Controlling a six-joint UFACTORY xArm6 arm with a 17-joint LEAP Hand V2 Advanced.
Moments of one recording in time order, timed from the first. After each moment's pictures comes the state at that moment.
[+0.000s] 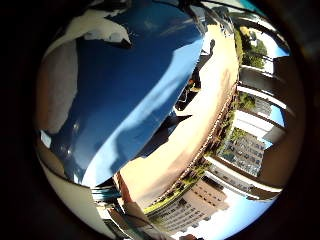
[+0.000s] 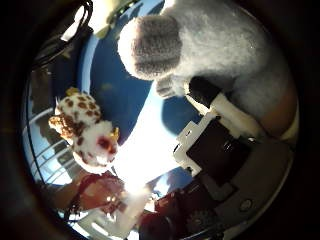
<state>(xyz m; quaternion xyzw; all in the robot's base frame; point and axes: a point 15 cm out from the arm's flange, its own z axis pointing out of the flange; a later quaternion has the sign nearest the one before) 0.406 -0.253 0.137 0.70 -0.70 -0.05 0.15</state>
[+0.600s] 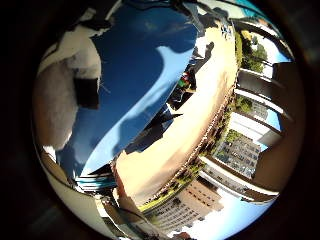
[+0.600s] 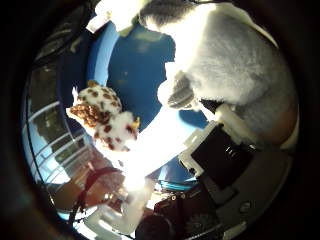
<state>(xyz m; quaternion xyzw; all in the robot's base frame) 0.414 -0.239 0.196 0.70 -0.69 -0.03 0.16</state>
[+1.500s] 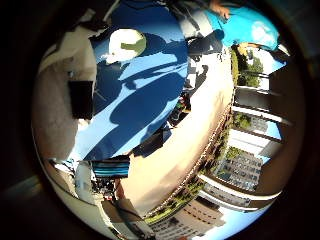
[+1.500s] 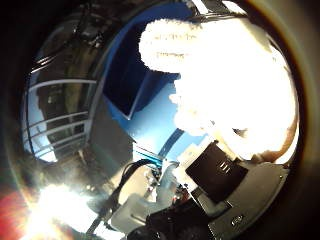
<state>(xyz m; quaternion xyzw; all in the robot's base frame) 0.415 -0.008 0.369 0.80 -0.60 0.02 0.06</state>
